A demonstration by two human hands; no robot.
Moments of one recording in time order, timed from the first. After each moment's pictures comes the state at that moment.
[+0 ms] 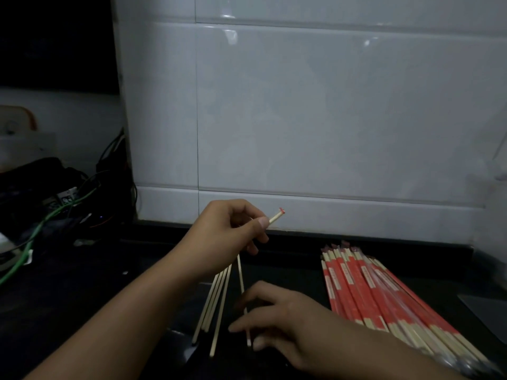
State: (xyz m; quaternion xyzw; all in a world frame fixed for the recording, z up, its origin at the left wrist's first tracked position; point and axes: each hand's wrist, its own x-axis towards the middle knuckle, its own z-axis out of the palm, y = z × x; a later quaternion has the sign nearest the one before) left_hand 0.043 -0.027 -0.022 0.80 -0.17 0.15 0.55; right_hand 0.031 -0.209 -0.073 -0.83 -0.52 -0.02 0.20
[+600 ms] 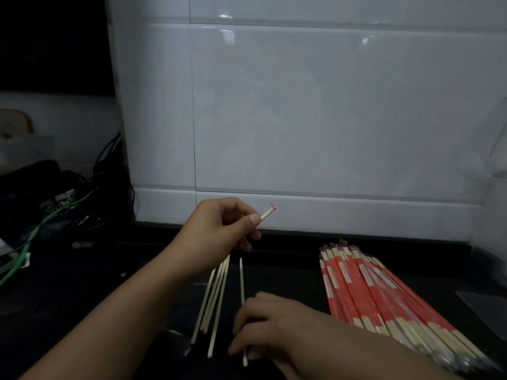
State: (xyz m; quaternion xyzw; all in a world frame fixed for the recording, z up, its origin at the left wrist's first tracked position) left_hand 0.044 -0.025 -0.022 0.79 -0.16 0.15 0.58; right_hand 0.036 -0.206 -0.083 -0.78 -0.60 -0.07 0.14
